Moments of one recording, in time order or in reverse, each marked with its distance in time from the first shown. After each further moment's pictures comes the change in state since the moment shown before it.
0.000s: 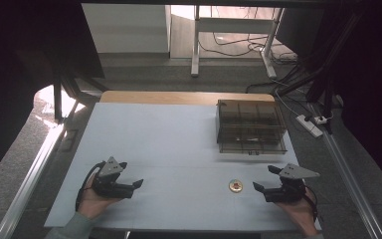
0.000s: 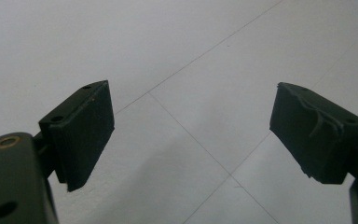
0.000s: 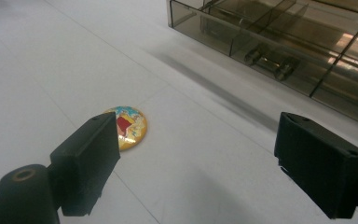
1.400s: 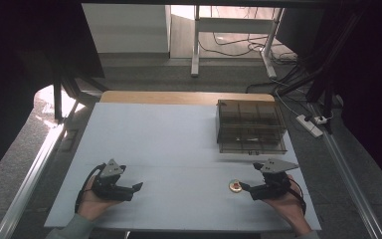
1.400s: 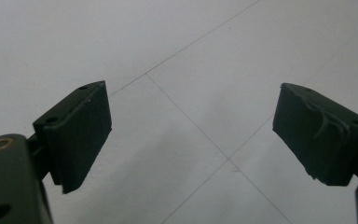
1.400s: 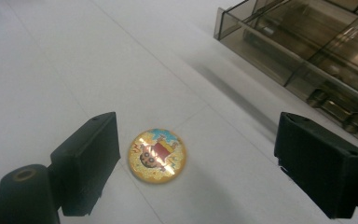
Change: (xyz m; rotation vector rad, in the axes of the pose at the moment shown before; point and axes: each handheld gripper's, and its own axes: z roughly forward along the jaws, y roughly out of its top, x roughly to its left) left arm -0.002 -0.005 0.002 0.048 -0.003 -0.020; right arm 0.025 0.034 0.025 0.118 0.066 -0.097
